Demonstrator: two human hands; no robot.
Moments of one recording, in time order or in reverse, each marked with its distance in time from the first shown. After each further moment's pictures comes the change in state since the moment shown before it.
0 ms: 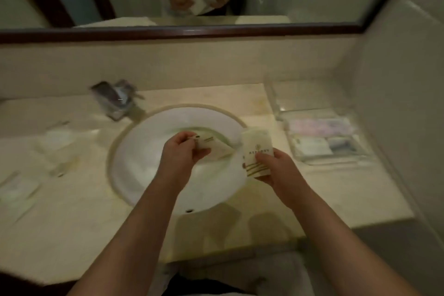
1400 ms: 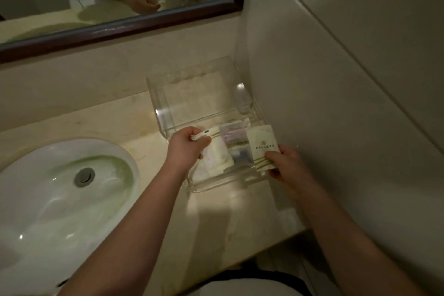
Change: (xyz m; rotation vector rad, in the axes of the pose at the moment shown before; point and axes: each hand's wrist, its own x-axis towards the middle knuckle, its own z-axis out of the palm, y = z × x) left_hand 0.083 -0.085 0.325 0.586 -0.122 -0.010; right_hand 0.089 -0.032 -0.310 0.063 0.269 0.157
